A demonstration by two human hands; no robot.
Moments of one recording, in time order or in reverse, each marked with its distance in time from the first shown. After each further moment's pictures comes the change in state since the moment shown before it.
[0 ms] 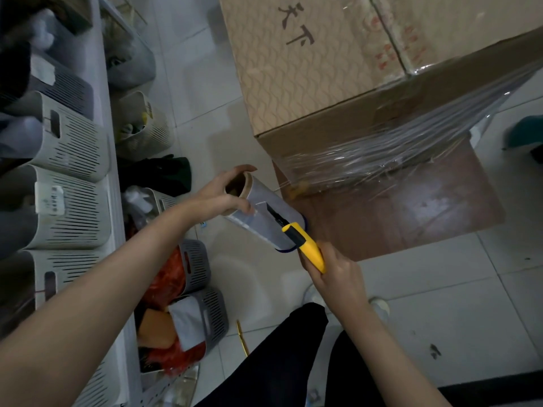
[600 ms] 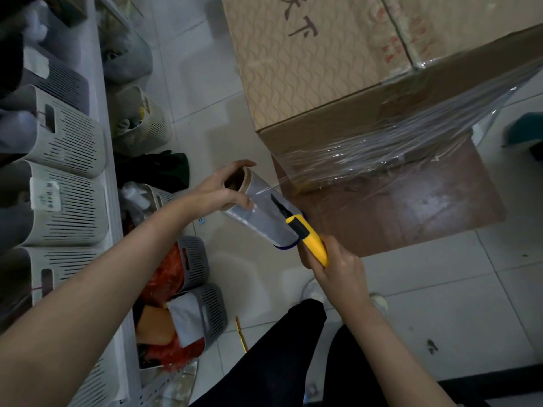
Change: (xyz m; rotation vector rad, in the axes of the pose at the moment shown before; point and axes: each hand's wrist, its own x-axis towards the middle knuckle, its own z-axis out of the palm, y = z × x) left_hand 0.004 -0.005 -0.002 -0.018 -0.010 -0.011; right_hand 0.005 -0.001 -0.003 0.034 0.031 0.020
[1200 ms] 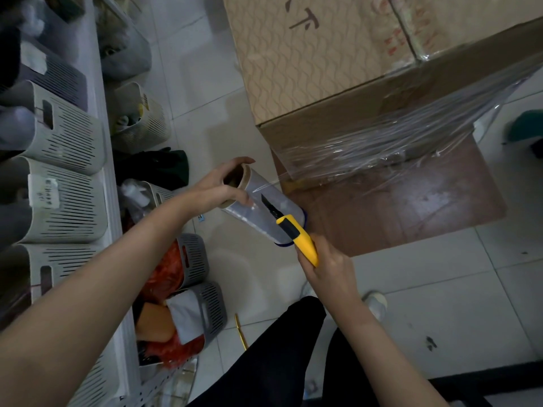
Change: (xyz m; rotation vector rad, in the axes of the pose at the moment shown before) left_hand -0.005 0.004 0.000 -0.033 -0.001 -0.009; right_hand -0.006 -0.008 0.014 0.042 -0.011 0.004
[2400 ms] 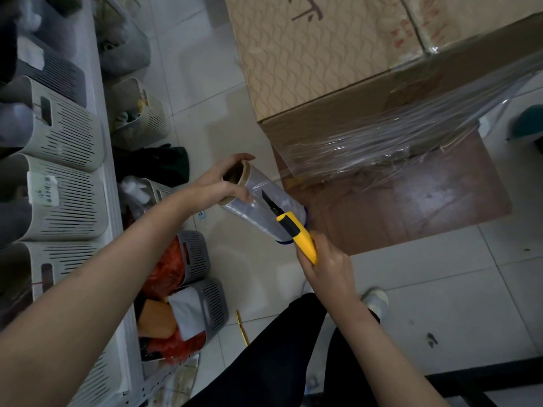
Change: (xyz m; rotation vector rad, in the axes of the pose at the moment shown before) left_hand 0.000 0.002 -0.001 0.011 -0.003 0.000; right_hand -0.002 0.000 0.009 0.007 0.029 0.005
